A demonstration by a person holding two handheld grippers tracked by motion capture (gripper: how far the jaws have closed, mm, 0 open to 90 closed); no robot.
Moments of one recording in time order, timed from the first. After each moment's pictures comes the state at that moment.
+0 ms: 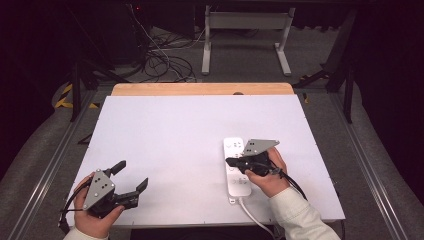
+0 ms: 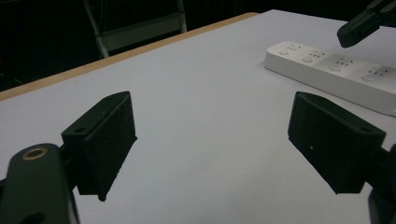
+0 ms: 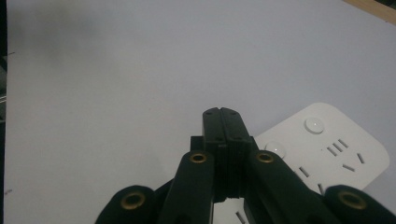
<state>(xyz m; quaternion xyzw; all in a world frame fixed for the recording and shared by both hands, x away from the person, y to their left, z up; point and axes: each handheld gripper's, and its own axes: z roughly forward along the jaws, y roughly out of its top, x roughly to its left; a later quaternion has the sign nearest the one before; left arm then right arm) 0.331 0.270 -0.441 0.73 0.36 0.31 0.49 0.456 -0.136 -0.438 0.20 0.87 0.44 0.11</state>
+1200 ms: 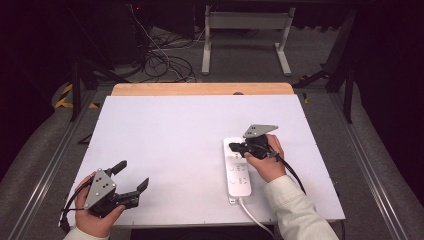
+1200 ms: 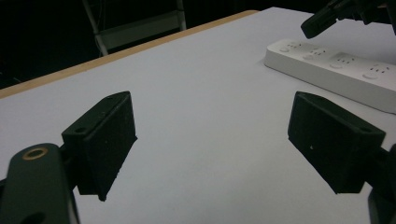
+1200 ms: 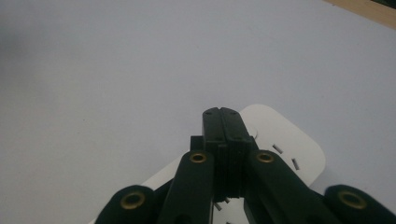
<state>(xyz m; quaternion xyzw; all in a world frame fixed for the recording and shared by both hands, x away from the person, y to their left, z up) 0.333 0.270 -0.442 0.73 0.36 0.31 0.49 0.504 -0.139 -0.445 0.26 0.85 0.44 0.12</state>
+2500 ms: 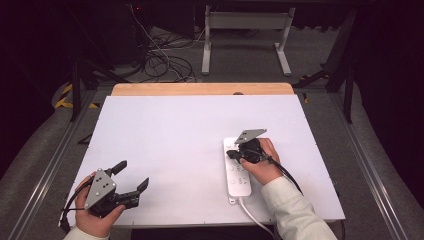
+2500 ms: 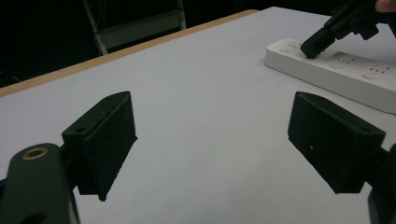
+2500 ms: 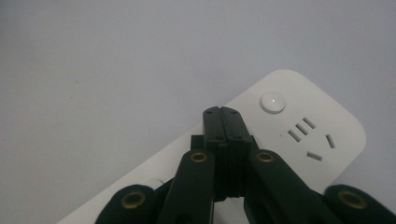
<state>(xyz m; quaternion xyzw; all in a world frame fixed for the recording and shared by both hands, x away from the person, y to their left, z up) 0.333 0.270 -0.442 0.73 0.36 0.31 0.49 0.500 -0.126 -0.458 0.26 0.89 0.37 0.11</state>
